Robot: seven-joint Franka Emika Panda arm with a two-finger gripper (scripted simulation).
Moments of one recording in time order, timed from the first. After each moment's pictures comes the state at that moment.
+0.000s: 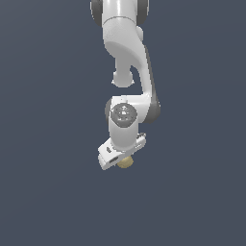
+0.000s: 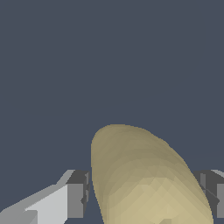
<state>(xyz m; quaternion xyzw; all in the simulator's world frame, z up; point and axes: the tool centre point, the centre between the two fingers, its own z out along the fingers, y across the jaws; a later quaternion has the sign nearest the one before) 0.084 0.002 0.084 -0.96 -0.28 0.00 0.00</state>
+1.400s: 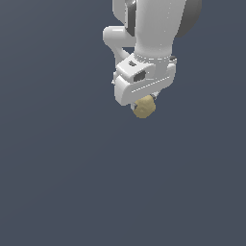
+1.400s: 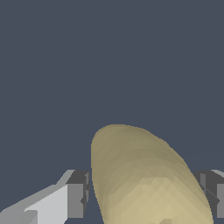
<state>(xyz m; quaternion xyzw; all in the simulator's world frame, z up) -0.017 0.070 0.320 -0.96 -0.28 0.00 0.00</state>
